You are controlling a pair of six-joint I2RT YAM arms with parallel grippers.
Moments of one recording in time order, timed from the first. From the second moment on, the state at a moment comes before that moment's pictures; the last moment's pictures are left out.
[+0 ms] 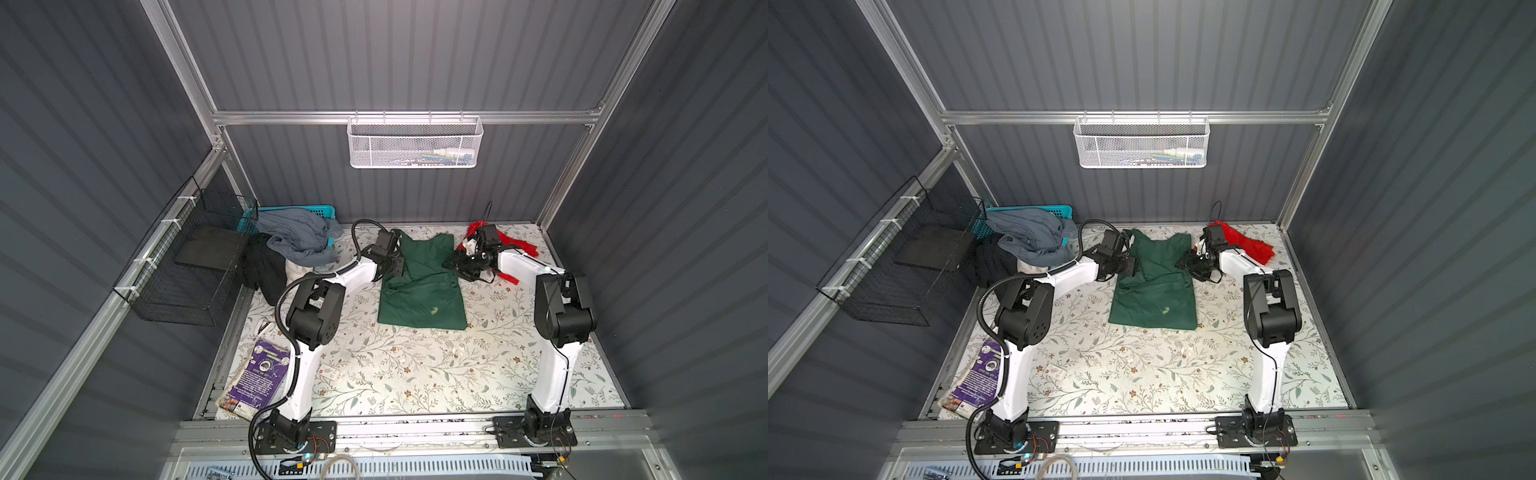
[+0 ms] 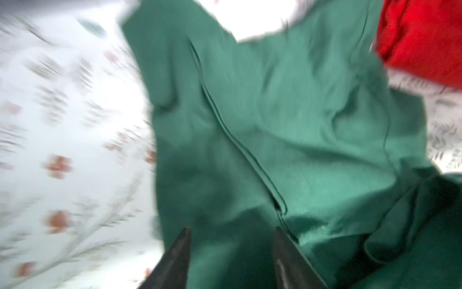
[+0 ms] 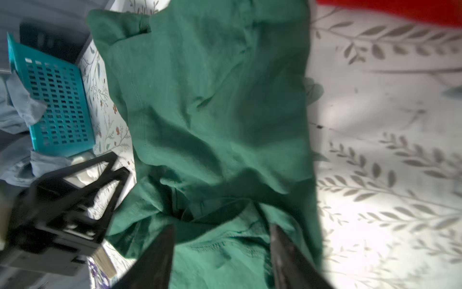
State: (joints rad) left arm -0.53 2.17 1.68 -0.30 0.01 -0.15; right arm 0.17 2.02 1.47 -0.46 -0.46 0.56
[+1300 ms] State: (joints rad) left arm -0.68 2.01 1.28 -0.19 0.42 -0.11; right arm 0.23 2.16 1.56 -0.45 -0.47 0.55
